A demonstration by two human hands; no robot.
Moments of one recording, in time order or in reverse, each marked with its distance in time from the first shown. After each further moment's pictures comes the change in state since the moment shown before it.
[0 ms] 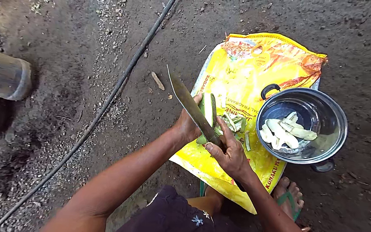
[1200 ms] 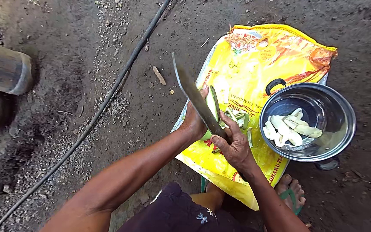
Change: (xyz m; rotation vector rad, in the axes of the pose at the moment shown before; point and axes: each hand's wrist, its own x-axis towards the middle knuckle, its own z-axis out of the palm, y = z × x) left_hand 0.002 -0.014 0.008 0.104 0.054 0.278; right_hand 0.007 0.017 -0.002 0.163 0.034 -0.042
